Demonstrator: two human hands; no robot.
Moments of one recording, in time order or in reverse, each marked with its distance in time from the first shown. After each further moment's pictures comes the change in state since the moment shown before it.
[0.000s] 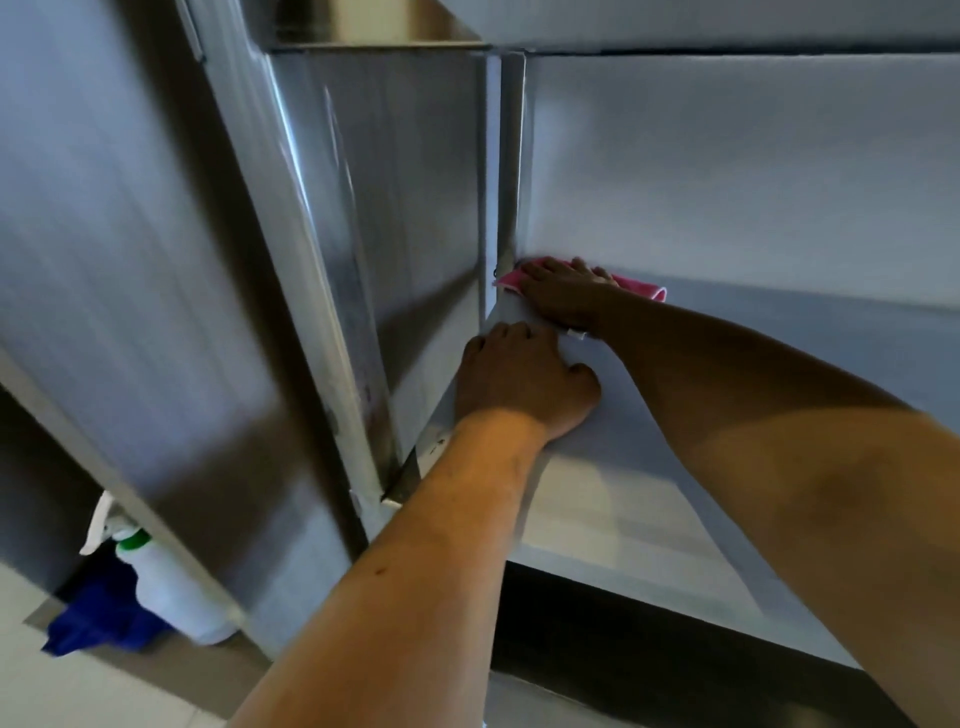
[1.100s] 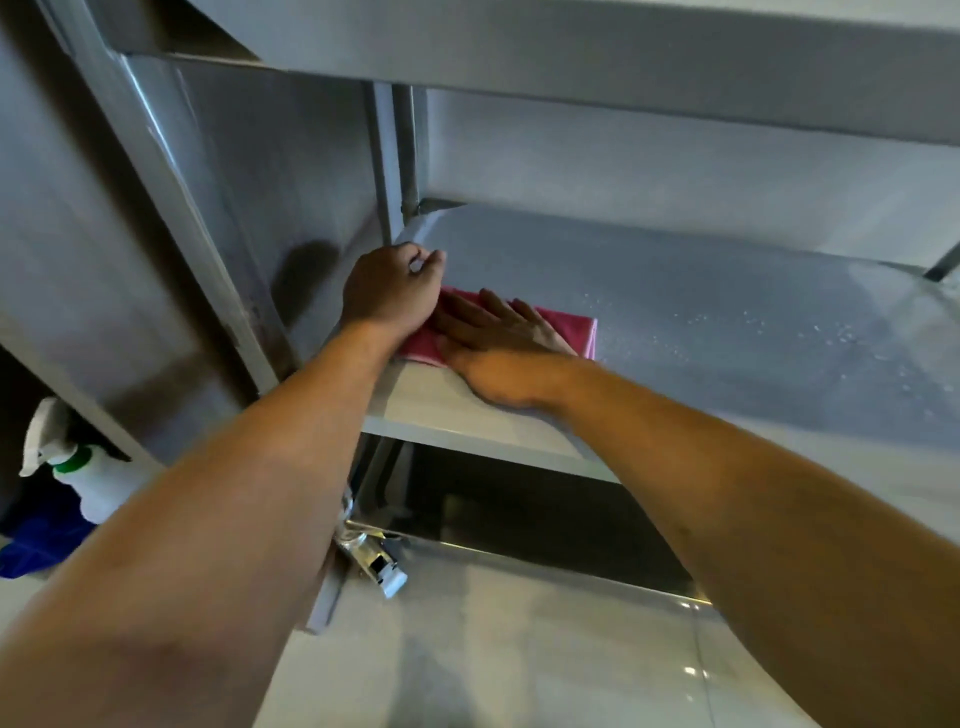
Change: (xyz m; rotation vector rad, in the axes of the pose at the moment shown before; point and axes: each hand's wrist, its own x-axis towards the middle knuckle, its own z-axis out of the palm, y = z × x) left_hand 0.004 -0.008 -0.007 -0.294 0.111 -0.110; right_hand -0.239 -0.032 0.012 0.179 -0.013 -0.137
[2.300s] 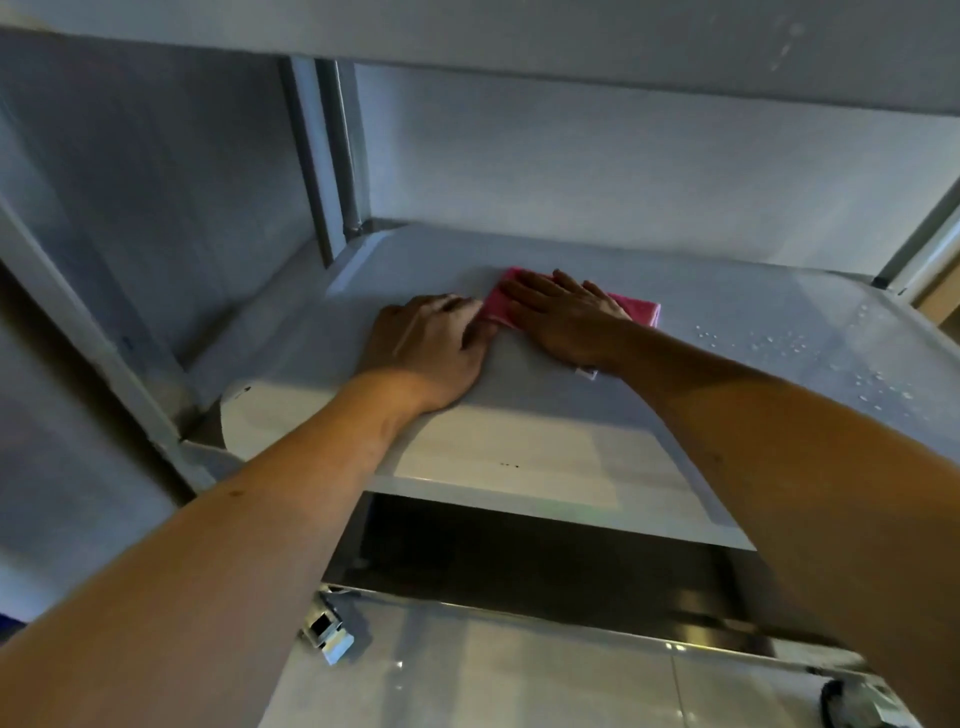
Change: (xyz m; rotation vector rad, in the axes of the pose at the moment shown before) left_hand -0.032 0.067 0.045 0.304 -0.234 0.374; right_hand 0.008 0.151 -0.040 -0.281 -0.041 0.189
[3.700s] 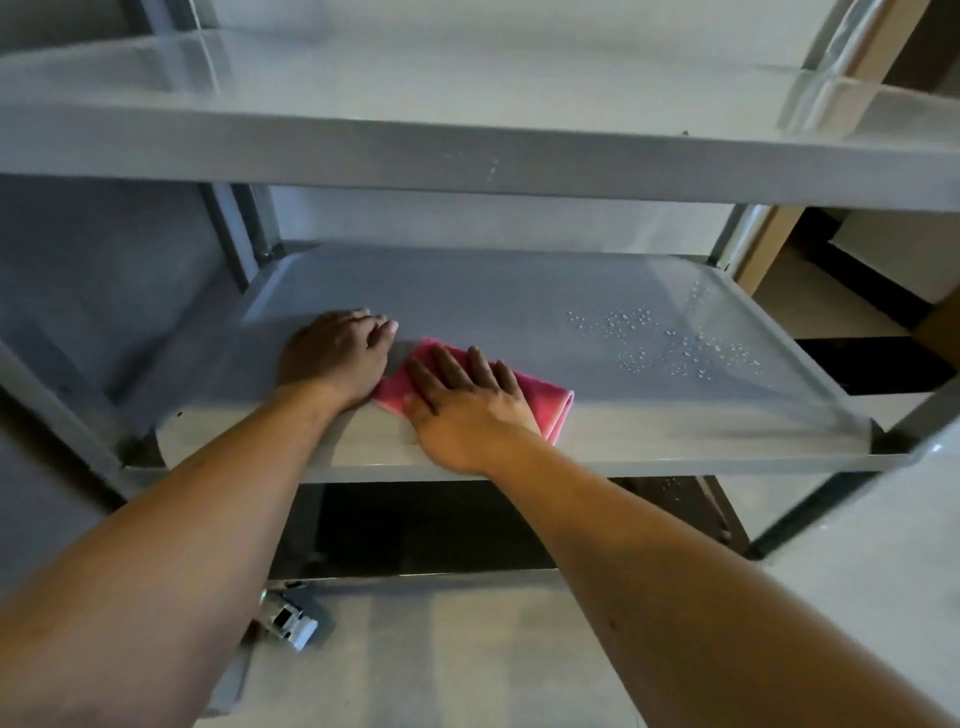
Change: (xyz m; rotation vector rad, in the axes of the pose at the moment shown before) left_hand -0.002 0.006 -0.005 -0.060 -0.085 -0.138; right_hand -0.141 -0.101 0.001 0.244 -0.001 0.193
